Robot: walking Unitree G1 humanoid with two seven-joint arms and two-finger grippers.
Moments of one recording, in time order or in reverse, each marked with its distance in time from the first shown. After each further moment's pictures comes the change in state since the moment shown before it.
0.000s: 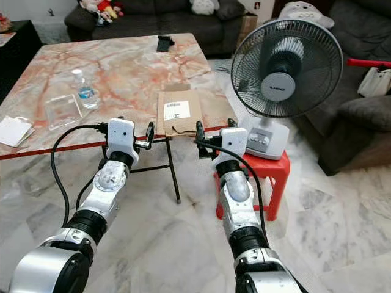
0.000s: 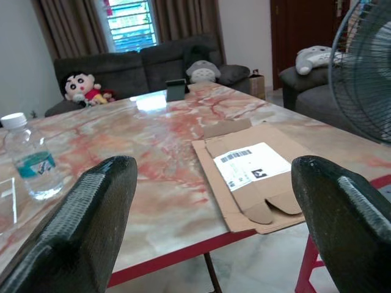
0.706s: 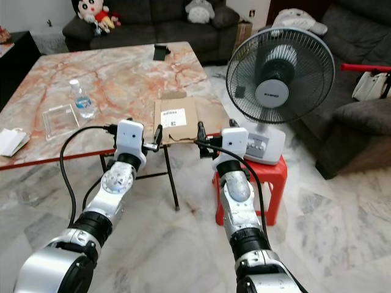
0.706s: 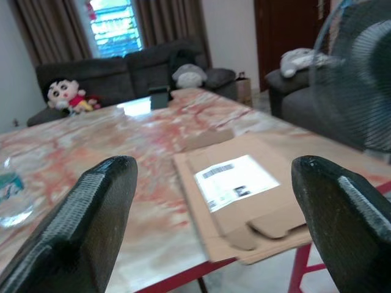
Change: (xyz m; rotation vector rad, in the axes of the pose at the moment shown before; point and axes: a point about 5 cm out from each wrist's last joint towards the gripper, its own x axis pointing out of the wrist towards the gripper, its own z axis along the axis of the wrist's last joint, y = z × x) left arm -0.001 -0.018 0.001 -0.011 -0.002 -0.049; right arm 0.002 -0.006 0.007 -0.009 -0.020 -0.046
